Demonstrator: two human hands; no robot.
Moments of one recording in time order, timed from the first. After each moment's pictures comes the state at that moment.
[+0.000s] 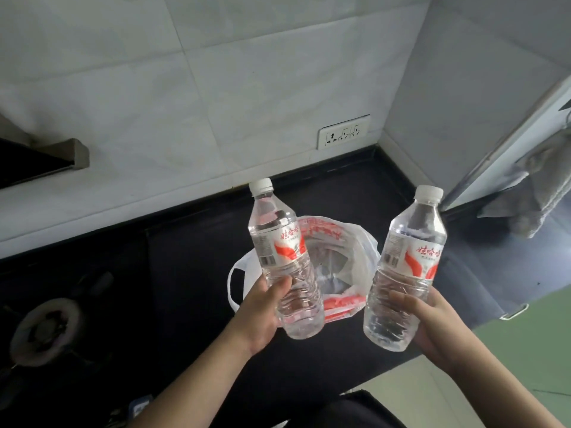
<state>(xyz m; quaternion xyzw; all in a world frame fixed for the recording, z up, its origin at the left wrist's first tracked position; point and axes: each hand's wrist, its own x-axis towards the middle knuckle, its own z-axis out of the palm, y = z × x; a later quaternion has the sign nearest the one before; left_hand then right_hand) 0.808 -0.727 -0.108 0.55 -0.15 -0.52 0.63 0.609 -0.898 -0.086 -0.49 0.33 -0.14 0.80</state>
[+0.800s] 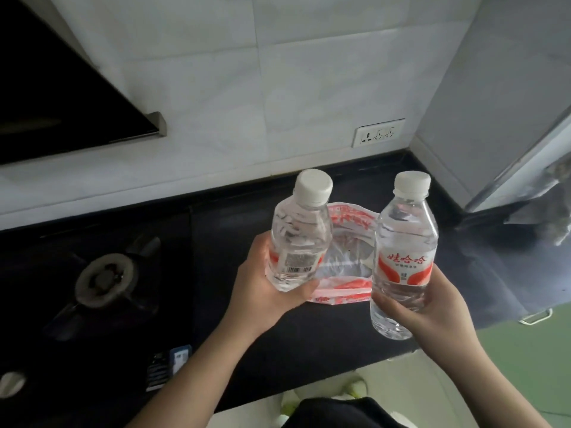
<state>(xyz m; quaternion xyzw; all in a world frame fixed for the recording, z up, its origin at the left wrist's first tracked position) 0.797 -0.638 -0.059 0.75 -0.34 -0.15 0.55 0.615 -0.802 -0.044 -0.77 0.33 -0.21 0.51</state>
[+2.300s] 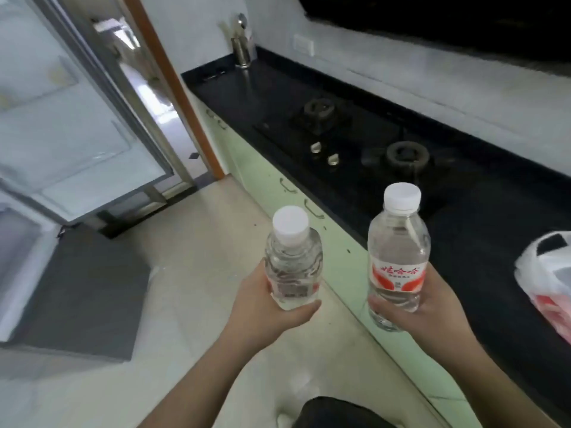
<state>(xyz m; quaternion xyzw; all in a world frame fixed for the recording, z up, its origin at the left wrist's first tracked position) 0.438 -0.349 -0.051 0.84 0.20 0.08 0.50 0.547 -0.579 -0.058 -0.79 -0.15 0.17 0.56</state>
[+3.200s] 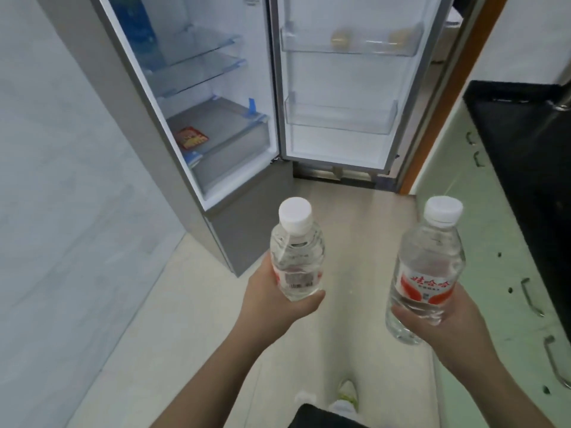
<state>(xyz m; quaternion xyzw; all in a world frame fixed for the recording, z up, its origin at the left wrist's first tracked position) 0.243 -0.100 -0.058 0.66 0.54 0.32 0.41 0.490 -0.188 -0.054 -0.70 -0.45 0.33 0.44</state>
